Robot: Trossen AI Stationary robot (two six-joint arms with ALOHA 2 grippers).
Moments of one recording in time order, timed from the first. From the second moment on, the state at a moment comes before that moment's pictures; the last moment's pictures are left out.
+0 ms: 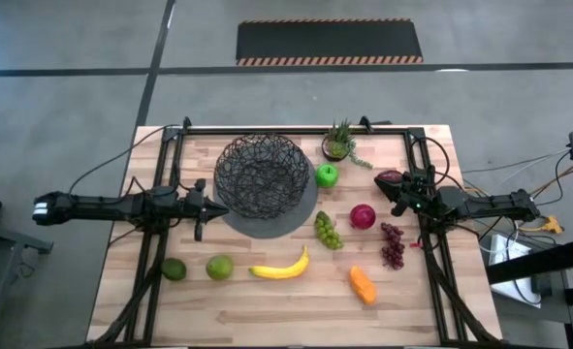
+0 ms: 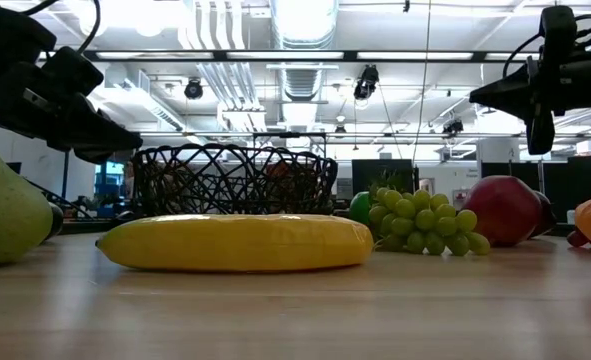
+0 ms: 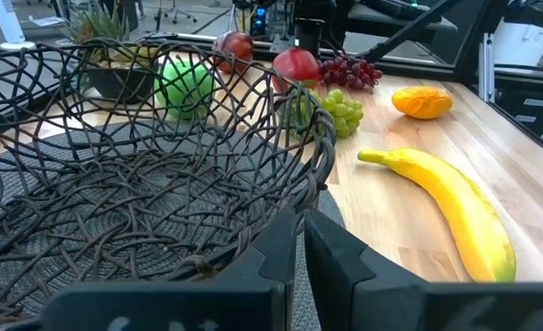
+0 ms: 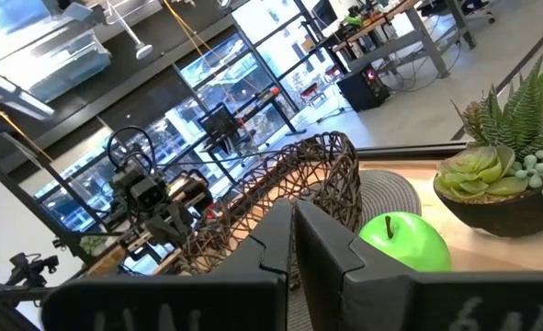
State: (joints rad) left arm 0.05 0.33 0.00 0.04 -0.02 -0.09; right arm 0.09 0.02 0.01 0.08 0.56 0.58
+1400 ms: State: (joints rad) left arm 0.05 0.38 0.00 0.88 -0.04 0.01; right arm 0.09 0.02 0.01 0.37 0.70 0.18
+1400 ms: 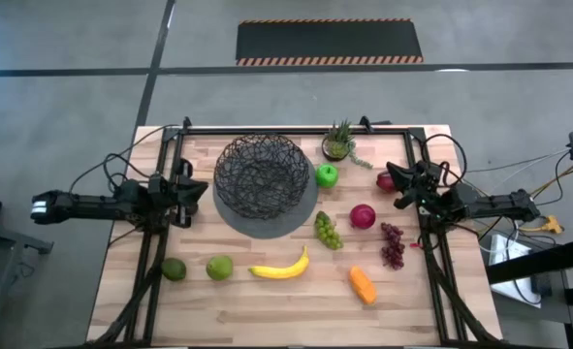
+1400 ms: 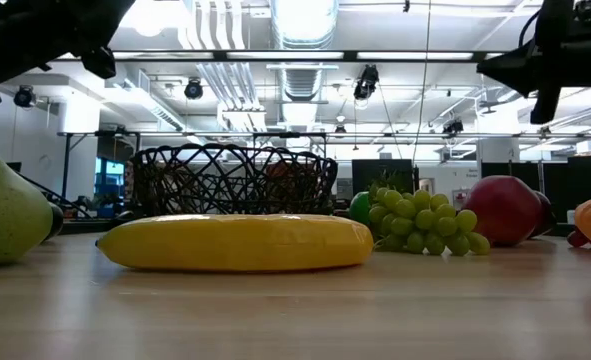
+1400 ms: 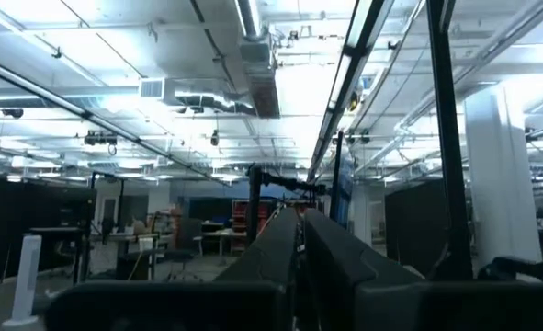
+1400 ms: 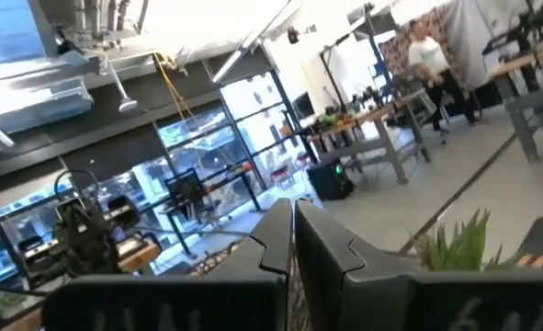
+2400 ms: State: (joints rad) left arm 0.05 0.49 0.06 0.93 -0.03 -0.13; right arm 0.09 0.02 0.01 0.53 0.70 0.00
